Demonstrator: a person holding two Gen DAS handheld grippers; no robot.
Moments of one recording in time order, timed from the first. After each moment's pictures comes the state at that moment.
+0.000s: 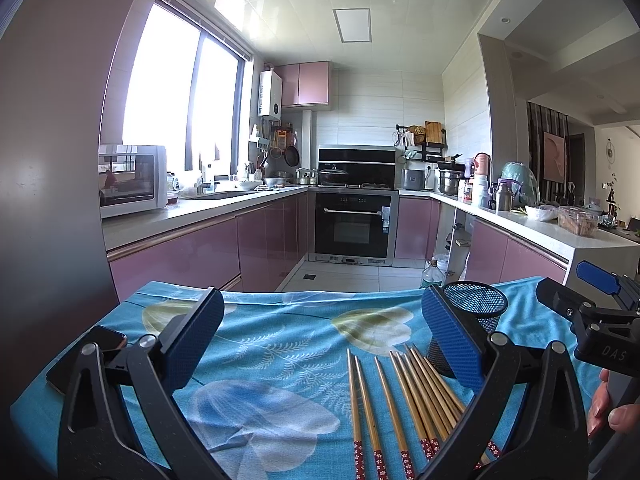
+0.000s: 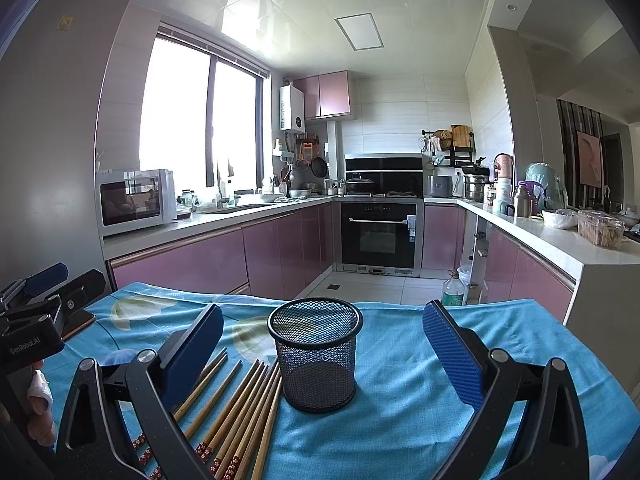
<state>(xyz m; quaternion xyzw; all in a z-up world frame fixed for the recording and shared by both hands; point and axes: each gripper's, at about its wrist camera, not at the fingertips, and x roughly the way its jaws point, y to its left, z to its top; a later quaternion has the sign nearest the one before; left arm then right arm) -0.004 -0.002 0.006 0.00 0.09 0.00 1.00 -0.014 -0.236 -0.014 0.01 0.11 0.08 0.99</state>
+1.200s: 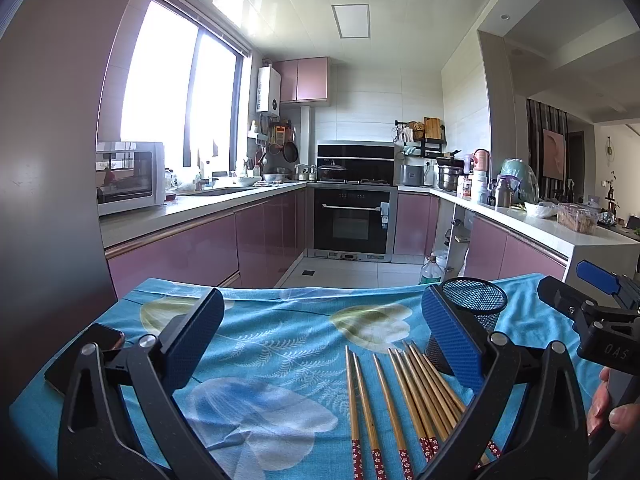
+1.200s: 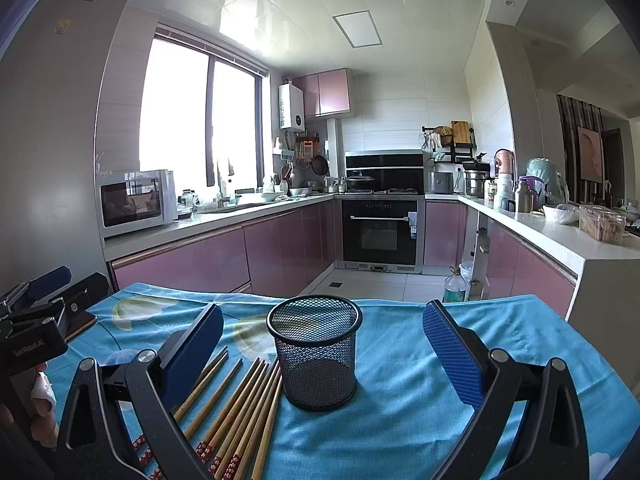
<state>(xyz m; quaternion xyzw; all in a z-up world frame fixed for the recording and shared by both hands) -0.003 -0.004 0.003 0.00 0.09 0.00 1.00 -0.010 -0.233 -0.015 0.02 0.11 0.08 0.99</state>
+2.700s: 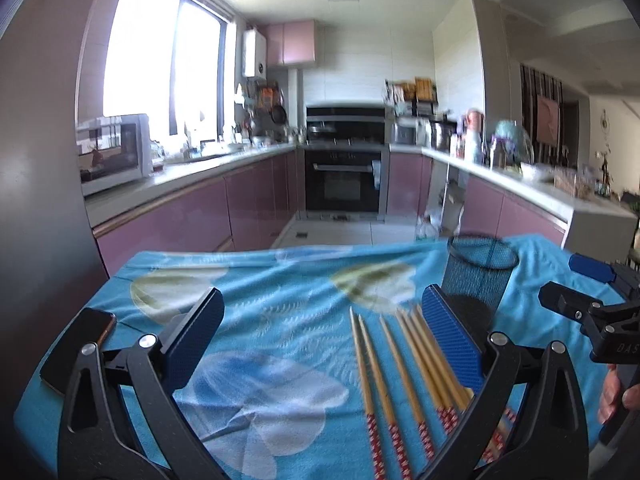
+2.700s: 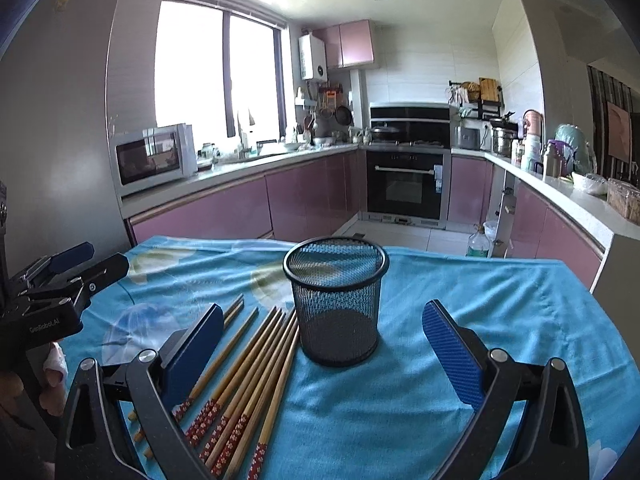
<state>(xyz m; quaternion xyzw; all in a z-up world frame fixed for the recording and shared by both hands) 0.022 0.003 -0.021 0.02 0.19 -0.02 0.98 0.011 -0.237 -0.036 0.01 0.22 0.13 0.97</state>
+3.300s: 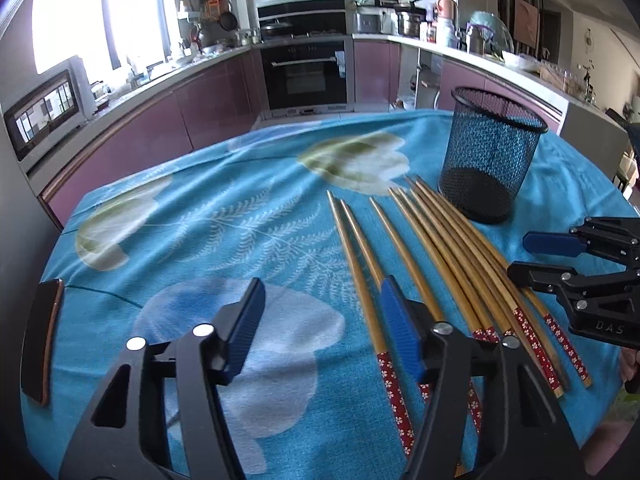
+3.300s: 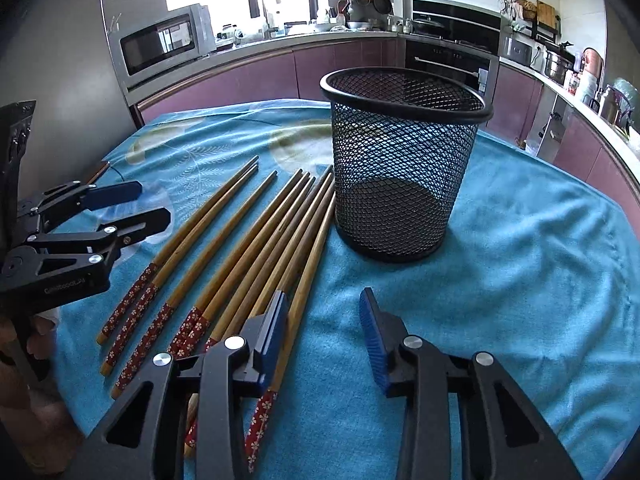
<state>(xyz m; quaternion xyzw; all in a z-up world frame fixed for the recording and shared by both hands) 0.094 -0.013 -0.091 0.08 0.38 -0.08 0.92 0.050 -0.196 -0.103 -0.04 0.42 0.18 0.89</state>
